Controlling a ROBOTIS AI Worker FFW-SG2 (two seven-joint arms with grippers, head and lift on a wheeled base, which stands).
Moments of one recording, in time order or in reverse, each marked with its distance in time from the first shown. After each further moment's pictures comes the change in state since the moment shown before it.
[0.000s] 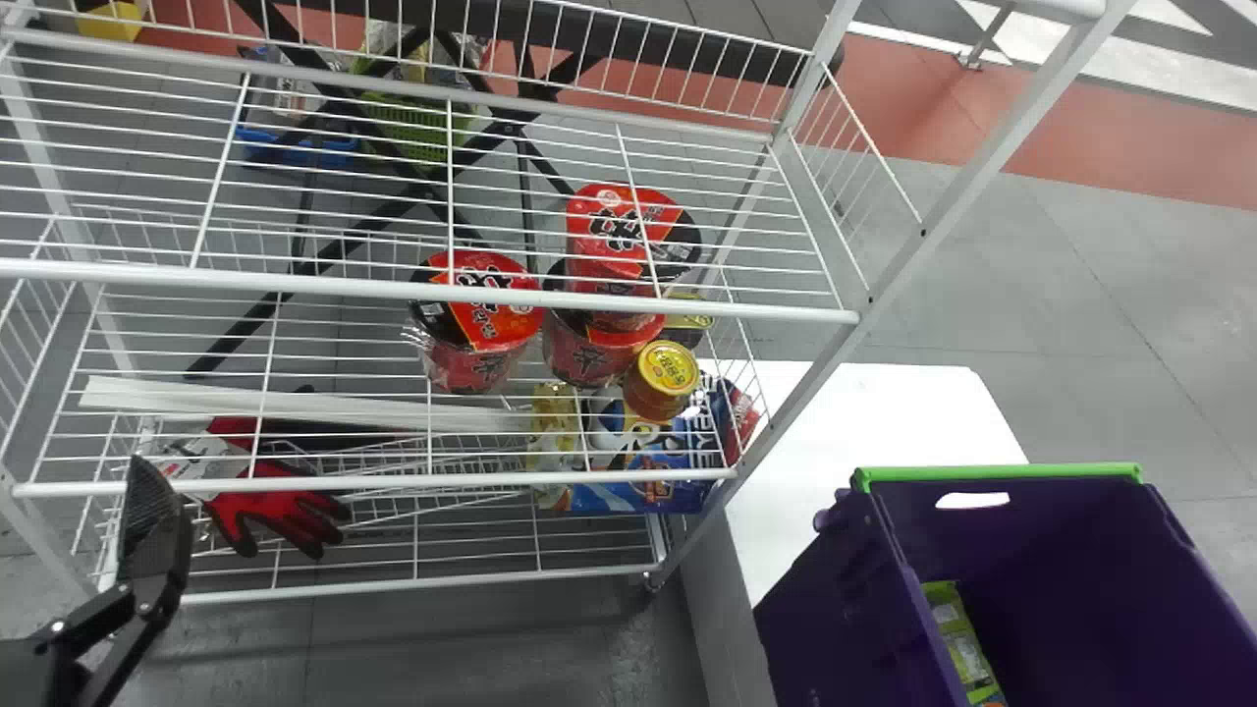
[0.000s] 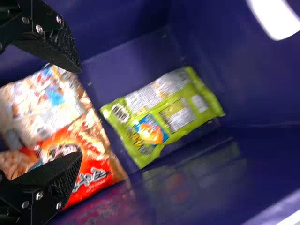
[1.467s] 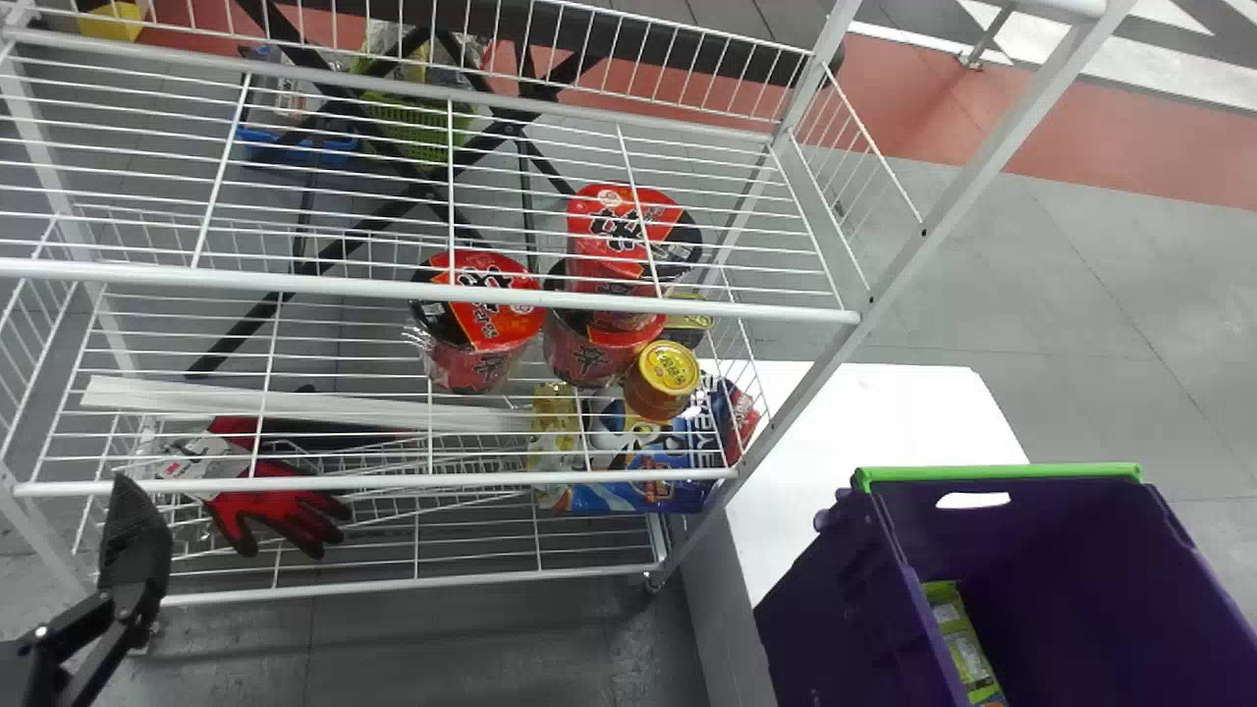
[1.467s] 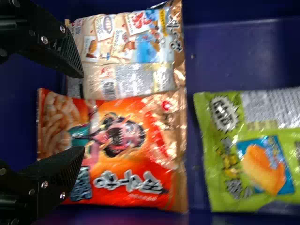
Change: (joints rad) left arm -0.039 -0.004 0.038 0.084 0.074 -0.004 -0.047; right arm 0.073 0.056 0.050 0.474 0.098 -0.764 -0.004
